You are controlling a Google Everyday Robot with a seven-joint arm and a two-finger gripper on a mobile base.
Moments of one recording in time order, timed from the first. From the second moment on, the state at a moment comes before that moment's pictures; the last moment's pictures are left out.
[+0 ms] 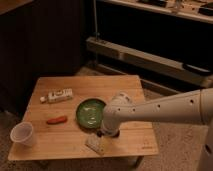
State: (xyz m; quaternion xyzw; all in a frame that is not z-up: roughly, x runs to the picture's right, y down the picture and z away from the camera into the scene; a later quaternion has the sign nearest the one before) arm -0.004 0.236 0.741 -0.36 -0.06 0.15 0.92
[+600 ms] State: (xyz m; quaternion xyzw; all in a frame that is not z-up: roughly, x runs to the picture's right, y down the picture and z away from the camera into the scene) arm 0.016 0.235 0.757 -0.37 -0.15 0.14 0.91
